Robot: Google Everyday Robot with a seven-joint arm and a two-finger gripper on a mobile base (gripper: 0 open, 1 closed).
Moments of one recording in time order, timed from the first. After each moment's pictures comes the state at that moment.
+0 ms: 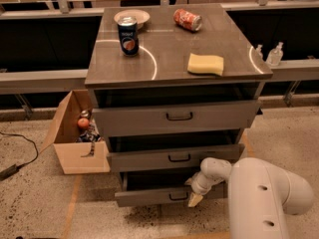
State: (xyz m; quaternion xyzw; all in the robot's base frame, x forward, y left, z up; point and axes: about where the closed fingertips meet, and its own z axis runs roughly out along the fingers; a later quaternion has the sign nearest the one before) arm 0.595 -0.162 0.182 -0.73 0.66 0.11 0.14
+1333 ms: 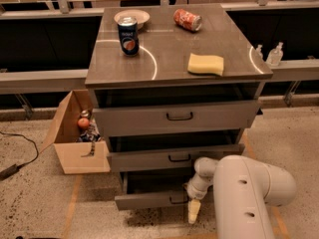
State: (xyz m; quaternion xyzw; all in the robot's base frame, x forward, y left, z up) arm 0.542 -0.143 0.166 -0.68 0.70 0.21 0.03
